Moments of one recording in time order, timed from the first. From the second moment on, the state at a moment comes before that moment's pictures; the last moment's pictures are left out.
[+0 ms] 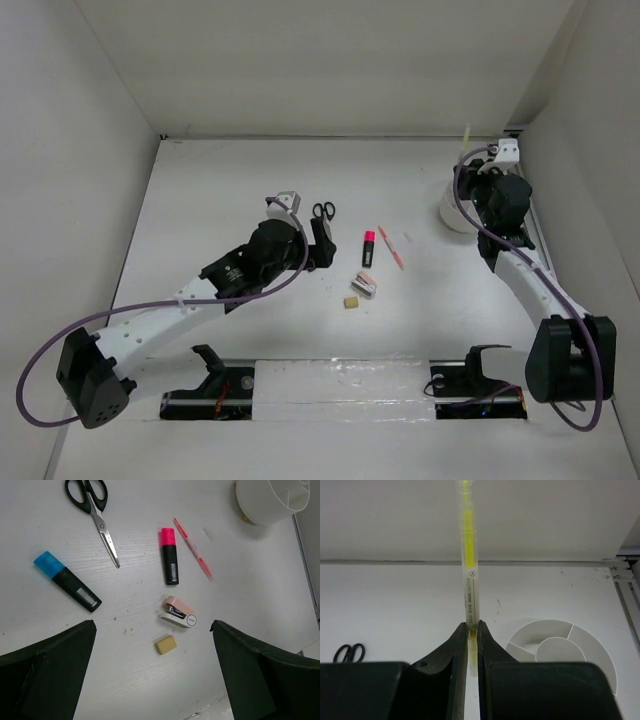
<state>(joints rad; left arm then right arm) -0.83 1.07 0.84 -0.26 -0.24 -0.65 0.04 1.19 0.79 0.41 -0.10 0.11</state>
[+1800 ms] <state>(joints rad) -0.88 0.93 0.74 -0.14 -0.09 -0.65 -0.14 1.53 0.79 0.42 -0.24 0.00</state>
